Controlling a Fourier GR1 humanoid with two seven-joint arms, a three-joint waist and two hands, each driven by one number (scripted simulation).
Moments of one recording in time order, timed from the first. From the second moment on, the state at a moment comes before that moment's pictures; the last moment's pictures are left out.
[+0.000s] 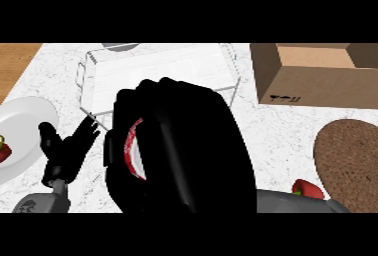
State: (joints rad) left arm -0.08 0.26 -0.02 -1.36 0.22 0.06 0.26; right arm -0.96 -0.01 0.57 -1.90 0.70 0.09 1.11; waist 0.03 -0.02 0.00
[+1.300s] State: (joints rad) left arm -0.07 0.25 0.00 -1.38 0.20 0.04 0.25; right arm -1.57 -0.02 0.14 -1.00 0.58 0.09 0.84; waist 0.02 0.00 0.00
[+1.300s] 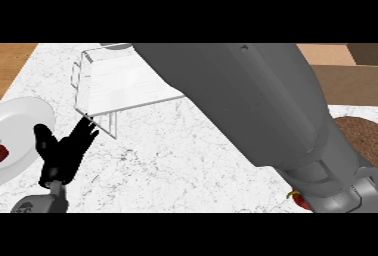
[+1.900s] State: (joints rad) left arm -0.07 0.24 0.00 -1.40 0.19 0.05 0.28; right arm -1.62 -0.02 0.08 -0.70 0.64 -0.05 0.61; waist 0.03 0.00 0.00
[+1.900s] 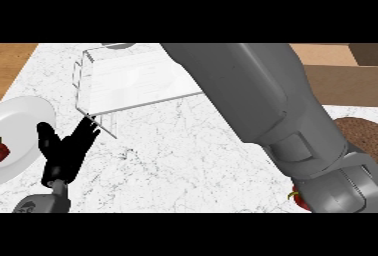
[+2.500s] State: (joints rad) left arm -0.07 0.23 0.01 -1.37 0.18 0.04 0.25; right arm -1.67 -0.02 0.06 -0.57 0.64 -0.05 0.50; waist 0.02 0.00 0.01
